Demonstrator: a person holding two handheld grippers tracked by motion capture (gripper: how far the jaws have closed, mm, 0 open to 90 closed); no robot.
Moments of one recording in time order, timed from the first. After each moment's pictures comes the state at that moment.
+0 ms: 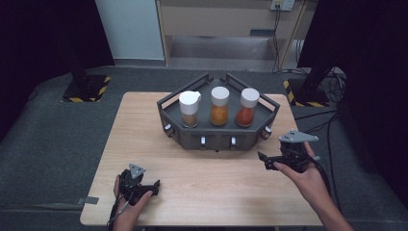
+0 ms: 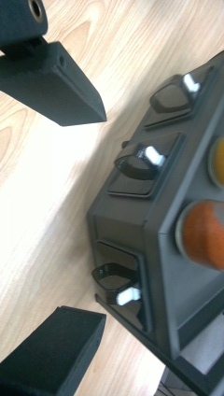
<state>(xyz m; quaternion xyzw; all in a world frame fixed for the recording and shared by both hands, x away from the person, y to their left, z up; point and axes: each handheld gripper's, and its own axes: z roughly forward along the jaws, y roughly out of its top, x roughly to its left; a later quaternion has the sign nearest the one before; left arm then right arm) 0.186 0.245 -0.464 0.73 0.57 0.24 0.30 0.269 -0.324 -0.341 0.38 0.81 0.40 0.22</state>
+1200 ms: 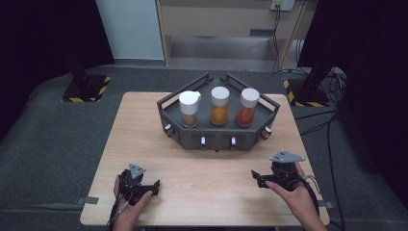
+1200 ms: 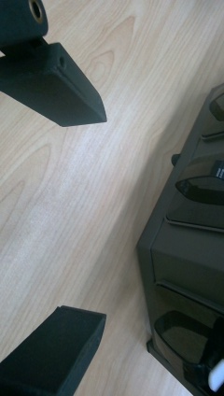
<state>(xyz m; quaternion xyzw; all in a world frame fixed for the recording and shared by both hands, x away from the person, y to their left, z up) 0.187 0.245 -0.464 0.73 0.57 0.24 0.30 0.253 -0.316 -0.399 0.39 0.81 0.39 0.19</state>
